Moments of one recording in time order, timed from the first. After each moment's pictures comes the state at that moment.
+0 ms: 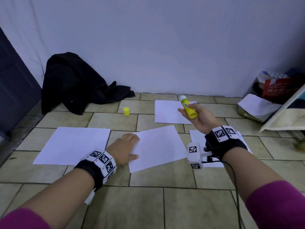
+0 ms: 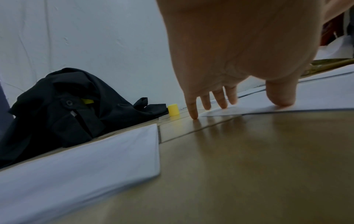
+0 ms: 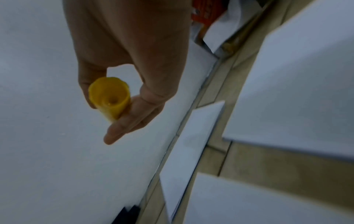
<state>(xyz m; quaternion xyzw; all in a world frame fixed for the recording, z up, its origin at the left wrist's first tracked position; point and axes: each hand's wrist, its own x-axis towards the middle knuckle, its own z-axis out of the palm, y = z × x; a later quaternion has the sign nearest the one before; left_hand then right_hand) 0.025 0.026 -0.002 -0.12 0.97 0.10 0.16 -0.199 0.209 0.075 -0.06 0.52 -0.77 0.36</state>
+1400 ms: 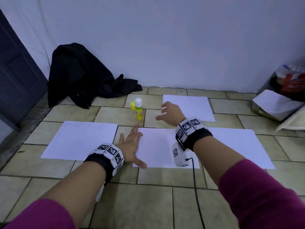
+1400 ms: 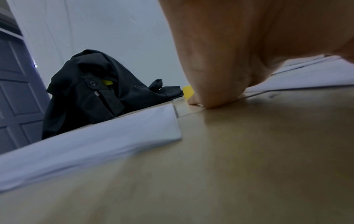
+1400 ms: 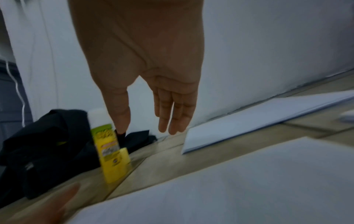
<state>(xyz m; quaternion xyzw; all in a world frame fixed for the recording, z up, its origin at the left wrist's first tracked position) 0.029 0.018 -0.009 -0.18 0.93 0.24 0.23 -0.155 0.109 0.042 -0.34 0.87 -0.28 0.21</state>
